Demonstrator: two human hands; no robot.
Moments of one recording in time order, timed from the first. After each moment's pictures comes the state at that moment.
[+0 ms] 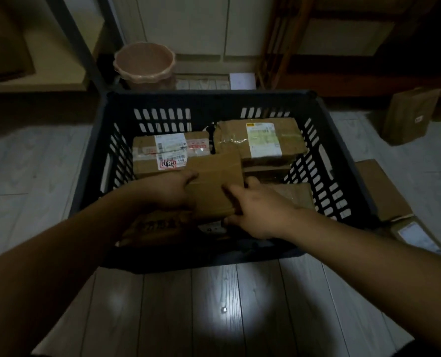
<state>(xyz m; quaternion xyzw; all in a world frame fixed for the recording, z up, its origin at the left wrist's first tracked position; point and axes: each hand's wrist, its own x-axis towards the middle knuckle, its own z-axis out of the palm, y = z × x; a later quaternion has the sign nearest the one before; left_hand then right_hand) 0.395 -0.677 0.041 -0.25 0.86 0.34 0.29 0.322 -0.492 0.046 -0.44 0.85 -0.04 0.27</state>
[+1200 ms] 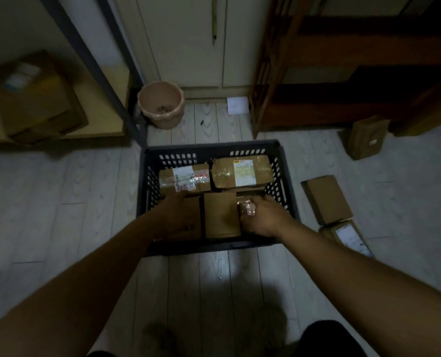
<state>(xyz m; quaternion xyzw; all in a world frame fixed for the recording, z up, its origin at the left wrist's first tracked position) 0.427 -0.653 0.253 -0.34 0.82 0.40 0.24 0.302 -0.456 0.252 -0.26 0.88 -0.07 0.38</state>
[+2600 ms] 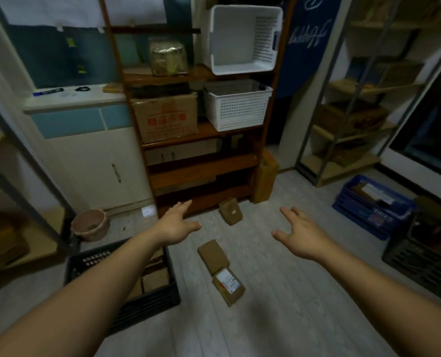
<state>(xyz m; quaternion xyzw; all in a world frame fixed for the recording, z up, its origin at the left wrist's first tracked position) 0.370 -0.205 0.695 -0.15 0.90 0.37 0.14 0.313 0.080 0.692 -0.10 0.98 -0.14 0.14</state>
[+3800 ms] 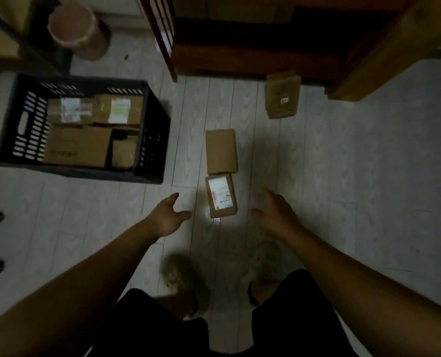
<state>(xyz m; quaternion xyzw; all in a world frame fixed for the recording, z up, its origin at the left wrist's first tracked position) 0.209 -0.124 0.272 -0.52 0.67 0.46 0.27 0.040 0.052 0.261 -0.20 0.85 -0.12 0.47</state>
